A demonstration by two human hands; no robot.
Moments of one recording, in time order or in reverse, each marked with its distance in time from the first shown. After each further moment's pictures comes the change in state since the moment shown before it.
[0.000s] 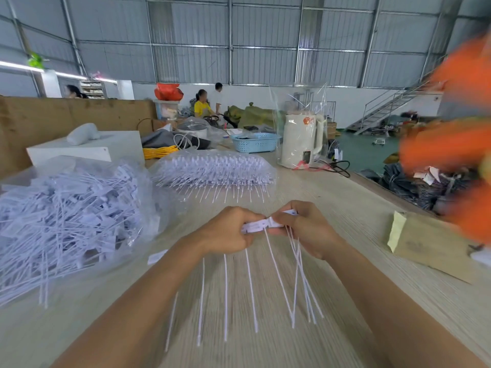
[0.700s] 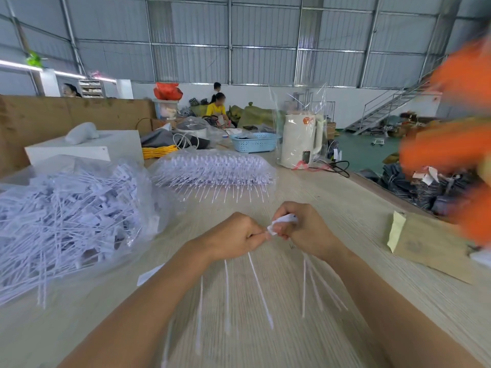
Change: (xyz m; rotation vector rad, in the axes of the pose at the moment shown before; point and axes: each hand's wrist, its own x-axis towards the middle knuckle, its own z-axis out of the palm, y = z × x) left_hand -0.002 0.006 0.009 0.101 -0.066 0.070; right_hand 0.002 0.007 -0.009 -0.411 -0.064 -0.267
